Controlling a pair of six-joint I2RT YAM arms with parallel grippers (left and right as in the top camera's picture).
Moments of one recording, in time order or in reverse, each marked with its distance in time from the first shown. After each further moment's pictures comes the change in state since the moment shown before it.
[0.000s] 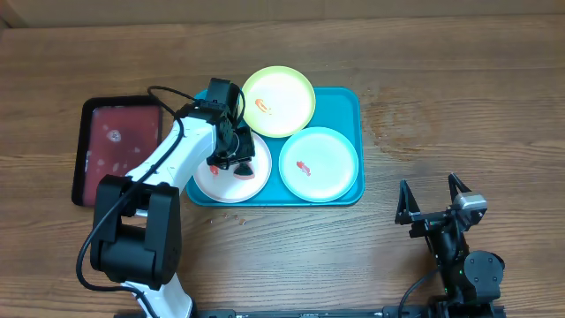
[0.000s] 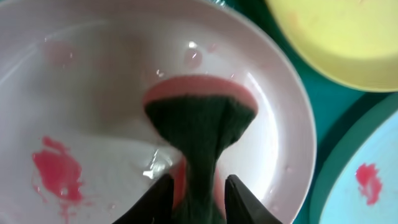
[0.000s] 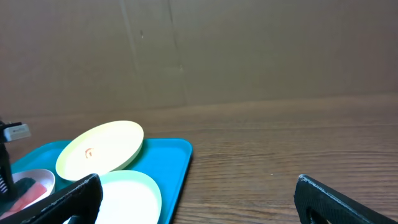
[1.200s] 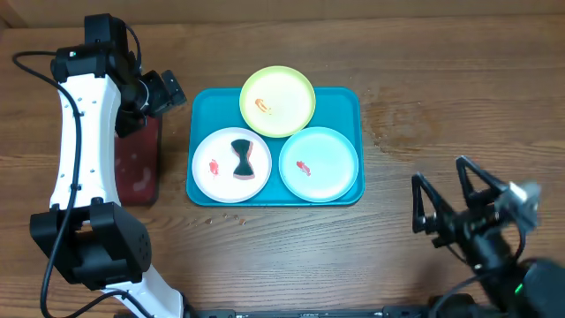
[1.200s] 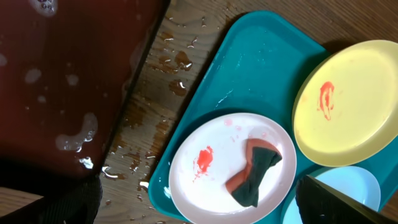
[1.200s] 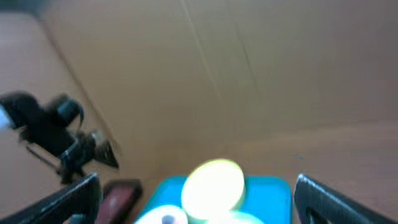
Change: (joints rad) left arm 0.363 -0.005 0.571 -0.517 -0.010 0.015; right arm 0.000 0.334 0.698 -0.369 -0.246 0.252
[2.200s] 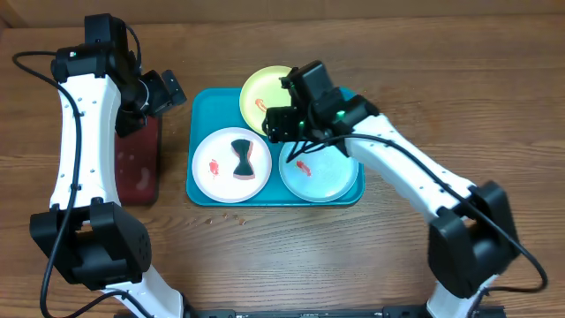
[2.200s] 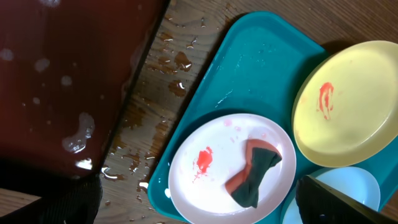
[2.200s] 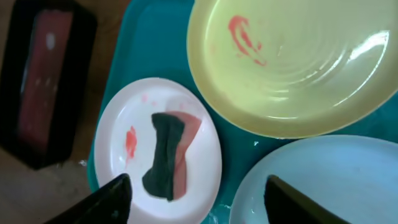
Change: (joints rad) left arm 0.000 0.000 -0.003 0.006 -0.001 0.000; right arm 0.557 1.560 0.790 -0.168 0.150 0.067
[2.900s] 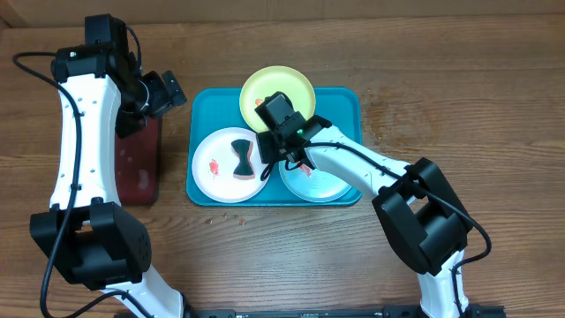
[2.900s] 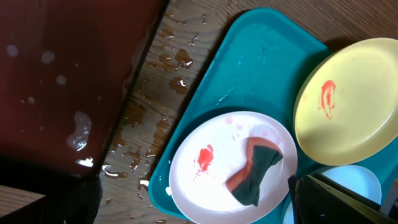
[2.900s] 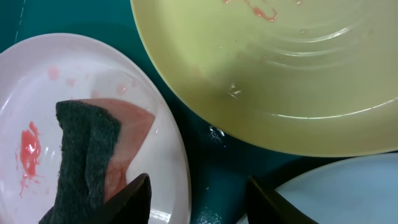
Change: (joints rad) left arm 0.000 0.000 -0.001 -0.008 0.000 0.000; right arm 0.088 0.198 0.000 0.067 0.174 -0.024
